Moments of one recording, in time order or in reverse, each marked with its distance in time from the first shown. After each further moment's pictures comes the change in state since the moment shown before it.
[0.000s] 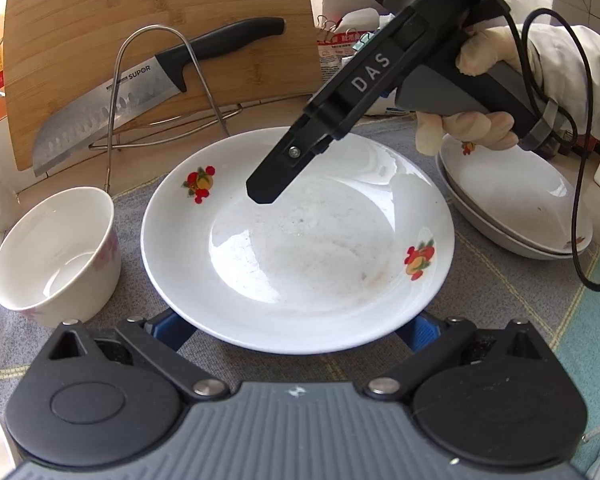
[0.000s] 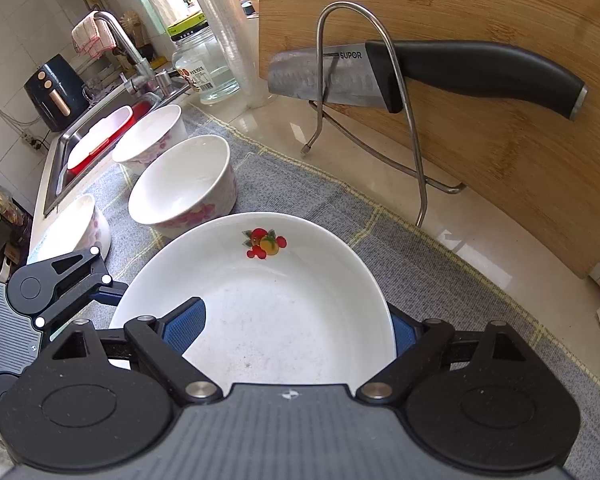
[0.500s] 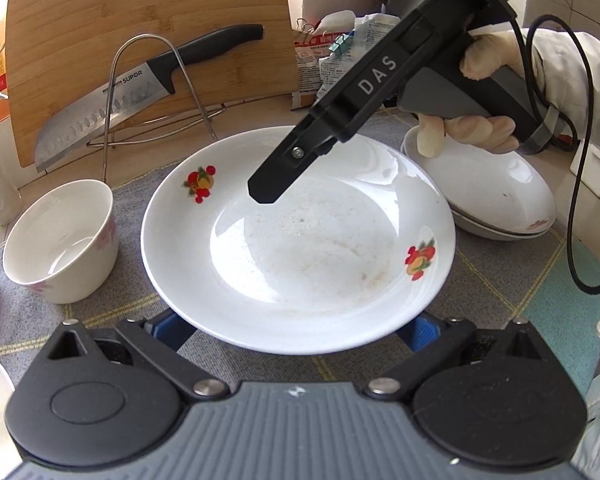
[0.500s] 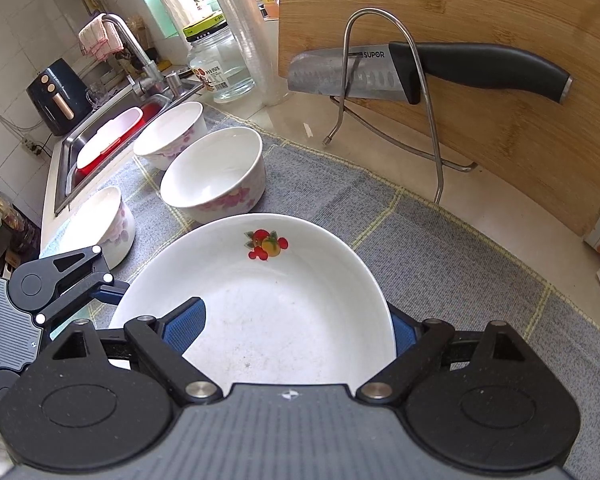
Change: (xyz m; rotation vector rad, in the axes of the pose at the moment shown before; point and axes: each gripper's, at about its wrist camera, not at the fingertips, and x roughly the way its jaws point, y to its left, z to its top) left arm -0.026 -0.011 -0.008 0.015 0.012 -0.032; right arm -0.018 0.028 -0.019 0.022 -0.017 -0.011
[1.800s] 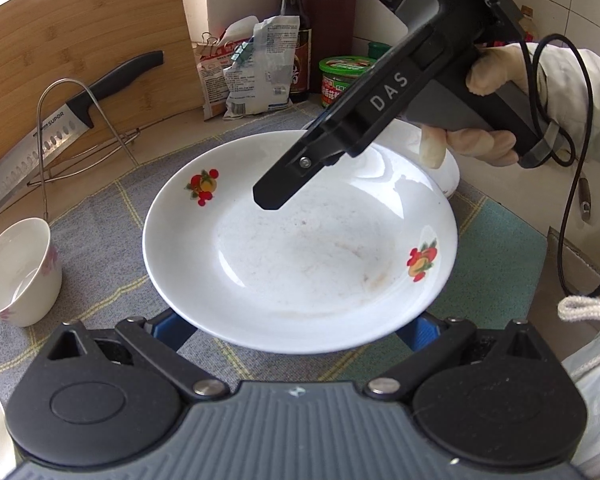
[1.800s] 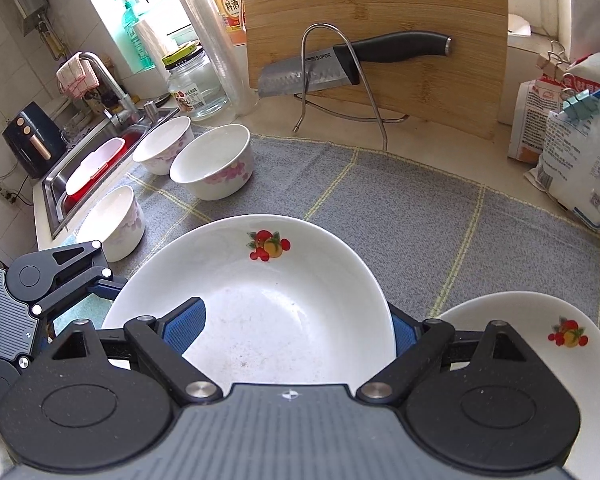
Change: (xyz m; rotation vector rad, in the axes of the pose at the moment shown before) left arm -0.033 -0.049 0.001 0.151 0.020 -0.139; right arm -0.069 0.027 -0.077 0.153 -0.100 -0.102
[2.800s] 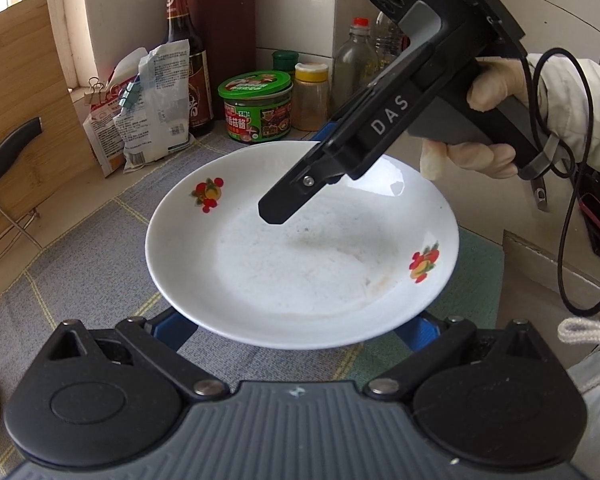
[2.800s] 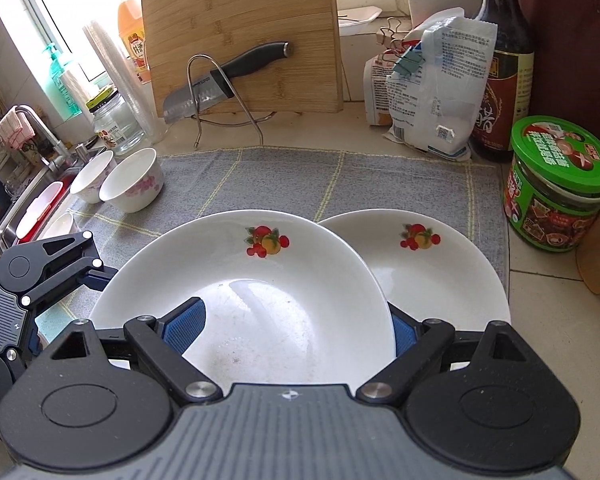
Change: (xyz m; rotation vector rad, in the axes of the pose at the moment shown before) left arm 0.043 -0.032 0.044 0.184 -0.014 -0.165; right arm -0.066 -0.051 -0.055 0.180 -0.078 -0.169
